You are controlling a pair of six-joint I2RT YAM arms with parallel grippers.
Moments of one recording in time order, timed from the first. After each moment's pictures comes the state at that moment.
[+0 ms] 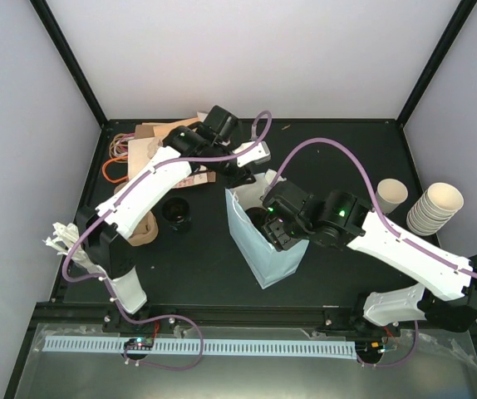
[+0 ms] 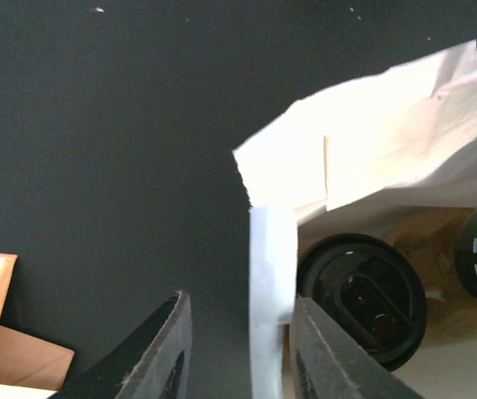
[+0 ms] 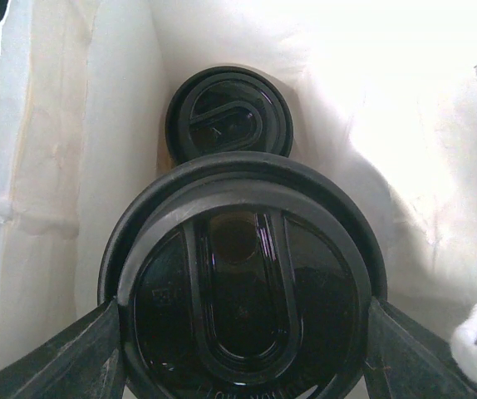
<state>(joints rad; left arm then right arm) -0.63 1.75 1.82 -1.05 0.33 0.49 1.08 1.29 1.47 -1.28 0.27 0.36</state>
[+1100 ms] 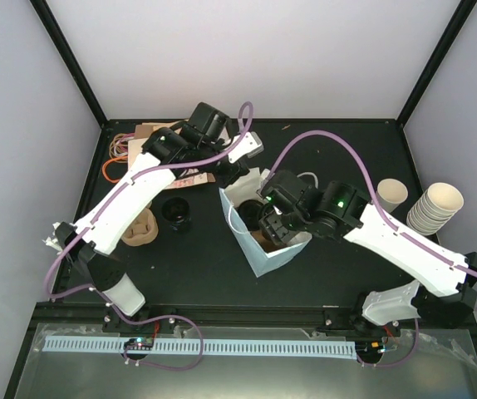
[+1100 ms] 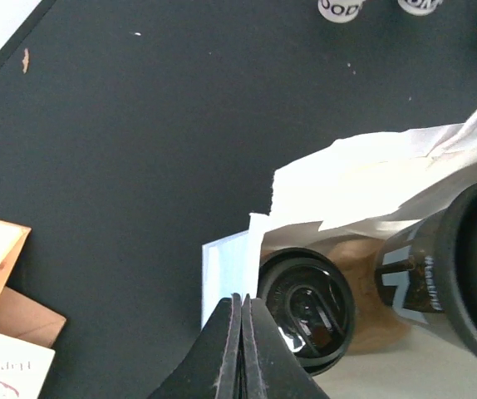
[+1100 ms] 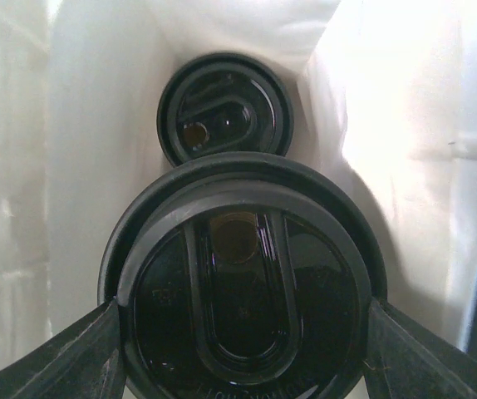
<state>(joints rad) -0.65 1.64 1.85 -1.08 0.29 0.34 1.04 1.34 1.56 -1.30 0.25 0.29</state>
